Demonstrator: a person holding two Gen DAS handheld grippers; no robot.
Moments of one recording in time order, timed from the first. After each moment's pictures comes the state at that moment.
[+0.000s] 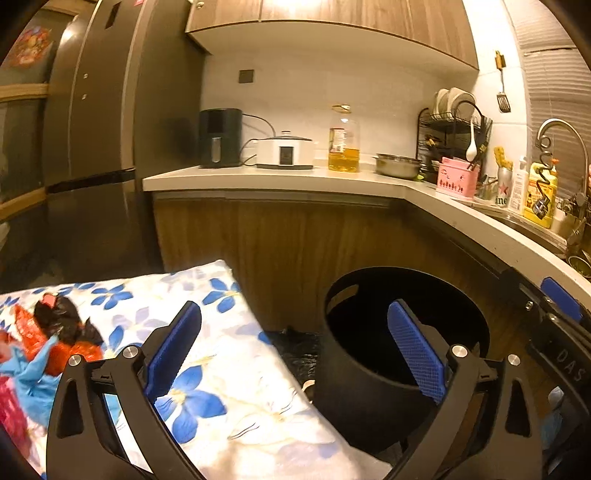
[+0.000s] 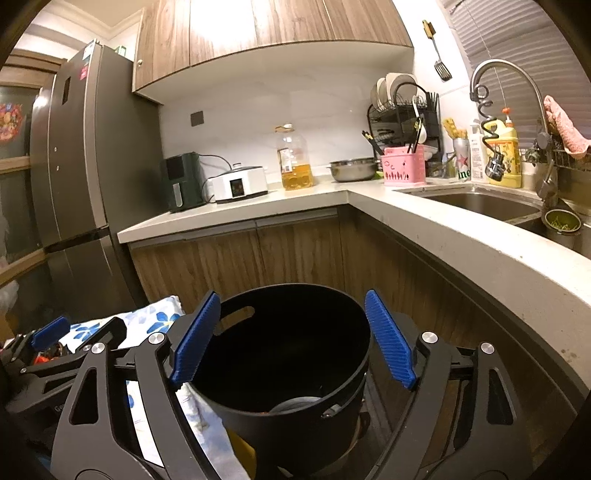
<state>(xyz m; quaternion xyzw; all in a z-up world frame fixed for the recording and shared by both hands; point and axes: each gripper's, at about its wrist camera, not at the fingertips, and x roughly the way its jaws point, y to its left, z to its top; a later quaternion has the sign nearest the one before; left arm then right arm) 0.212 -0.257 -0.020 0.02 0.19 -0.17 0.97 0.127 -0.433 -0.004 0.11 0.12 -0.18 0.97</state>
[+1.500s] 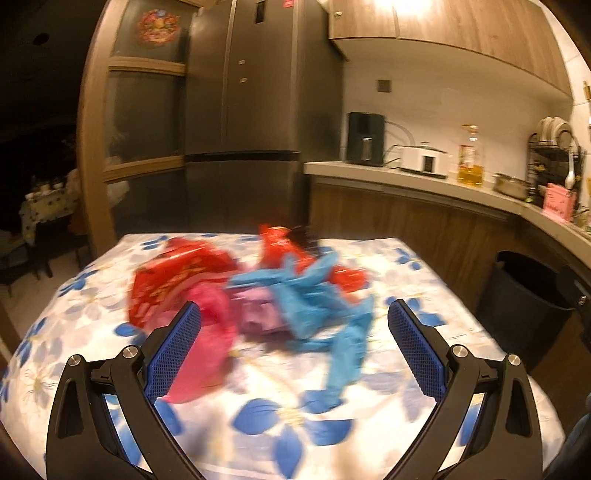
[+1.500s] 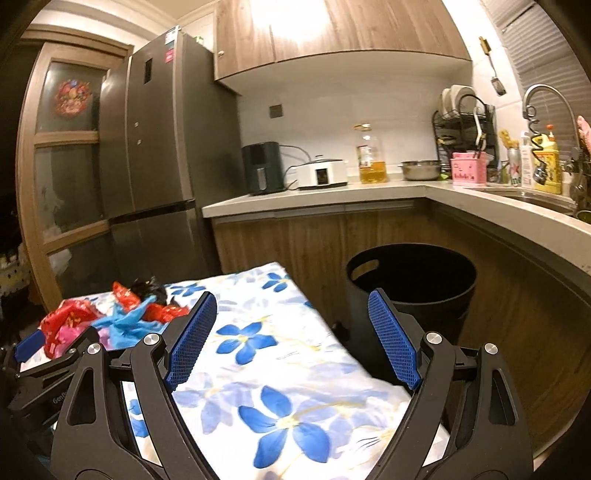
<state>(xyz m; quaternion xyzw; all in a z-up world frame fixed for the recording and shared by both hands) 0.111 -0.038 -0.048 -0.02 0.19 0.07 0.98 0.074 -0.244 -0.018 0.08 0.12 -0.07 0.99</state>
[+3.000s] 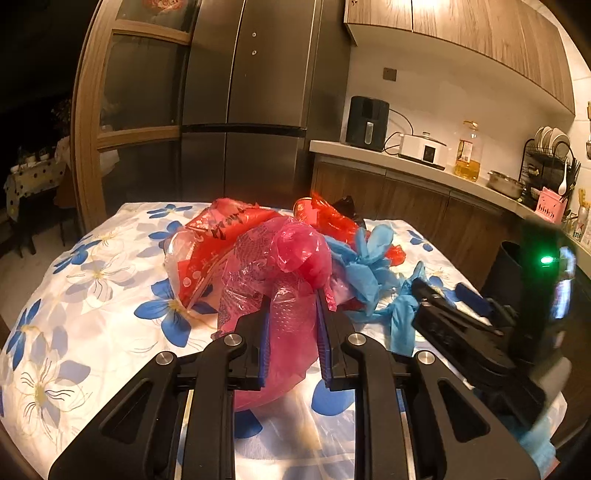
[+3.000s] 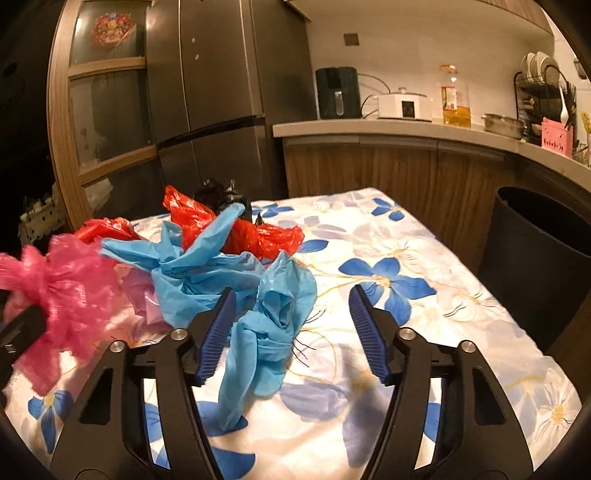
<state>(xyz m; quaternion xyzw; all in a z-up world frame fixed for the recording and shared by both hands) 0.106 0.042 -0.061 -0.06 0.23 0.01 0.97 0.185 -0.125 -0.087 0.05 0.25 0.05 0.97</state>
